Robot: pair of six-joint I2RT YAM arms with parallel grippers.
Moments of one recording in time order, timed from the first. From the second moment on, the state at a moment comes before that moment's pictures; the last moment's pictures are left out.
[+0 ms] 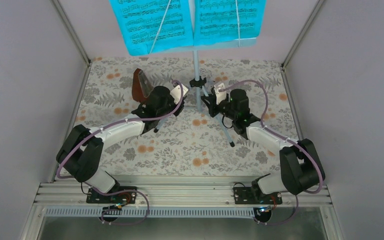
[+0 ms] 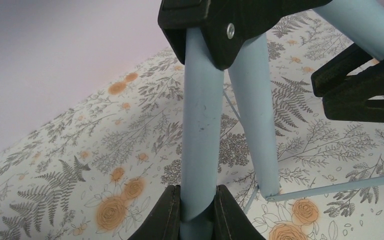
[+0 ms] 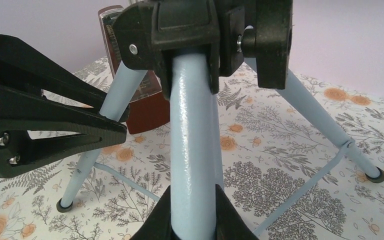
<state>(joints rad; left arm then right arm) -0.64 1.55 0.95 0.21 0.00 0.17 0.41 1.42 0.76 0.34 -0.36 0.01</state>
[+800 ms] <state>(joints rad) -0.63 1.36 0.90 0.13 -0.12 0.01 0.39 1.33 0.65 0.31 -0.20 0.14</state>
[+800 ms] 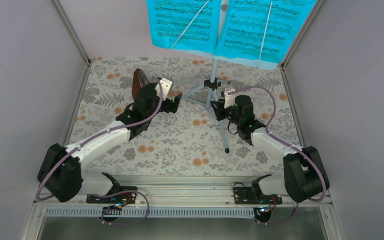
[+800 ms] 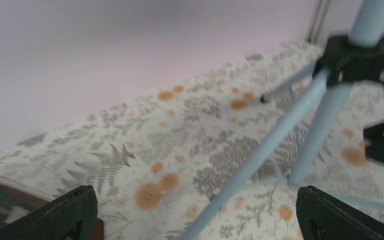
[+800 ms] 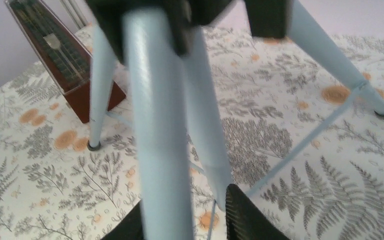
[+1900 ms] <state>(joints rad) -0.15 1.27 1.55 -0.33 0.65 -0.35 0.73 1.04 0.86 -0.09 -0.57 0.31</state>
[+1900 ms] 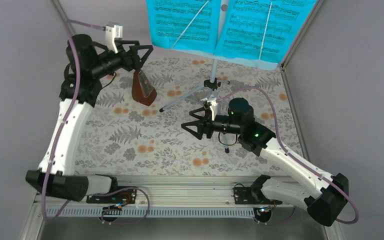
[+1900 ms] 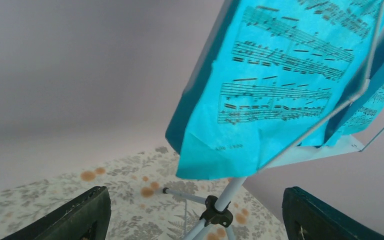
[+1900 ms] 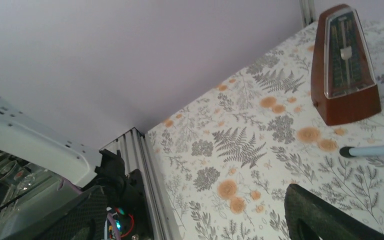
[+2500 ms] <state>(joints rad) -0.15 1.47 1.74 -0.33 0.90 -0.44 0.76 1.03 0.87 -0.08 -0.56 0.34</state>
